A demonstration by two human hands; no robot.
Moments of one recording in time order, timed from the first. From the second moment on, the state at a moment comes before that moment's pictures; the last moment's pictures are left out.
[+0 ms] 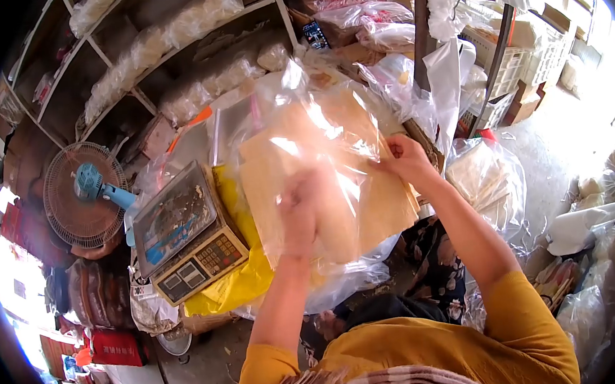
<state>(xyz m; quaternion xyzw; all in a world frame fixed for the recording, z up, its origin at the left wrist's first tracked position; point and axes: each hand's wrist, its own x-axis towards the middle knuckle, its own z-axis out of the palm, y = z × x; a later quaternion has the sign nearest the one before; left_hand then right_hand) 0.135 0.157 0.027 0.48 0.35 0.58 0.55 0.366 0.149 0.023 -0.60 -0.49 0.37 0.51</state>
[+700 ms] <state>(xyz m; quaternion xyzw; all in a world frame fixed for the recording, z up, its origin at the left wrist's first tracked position) 0.087 0.251 0.109 0.82 0.54 0.11 -0.12 0.382 0.059 0.029 -0.32 -0.28 0.60 0.67</state>
